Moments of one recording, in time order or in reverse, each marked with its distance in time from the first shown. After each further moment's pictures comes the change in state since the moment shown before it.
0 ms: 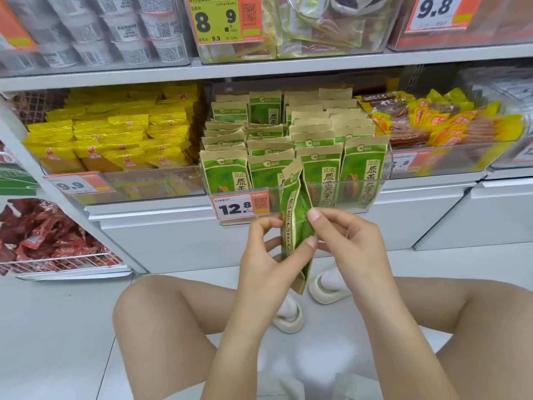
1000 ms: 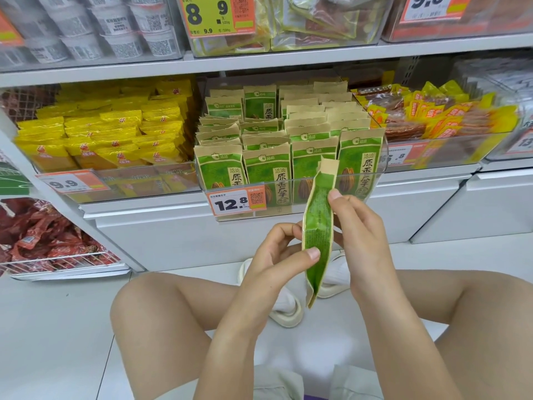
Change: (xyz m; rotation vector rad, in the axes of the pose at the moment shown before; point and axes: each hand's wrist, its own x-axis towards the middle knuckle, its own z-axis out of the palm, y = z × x) left_hand -0.003 -0.005 -0.006 -0.276 -0.384 -0.083; right_hand 0.002 -0.002 -0.001 0.111 0.114 0.033
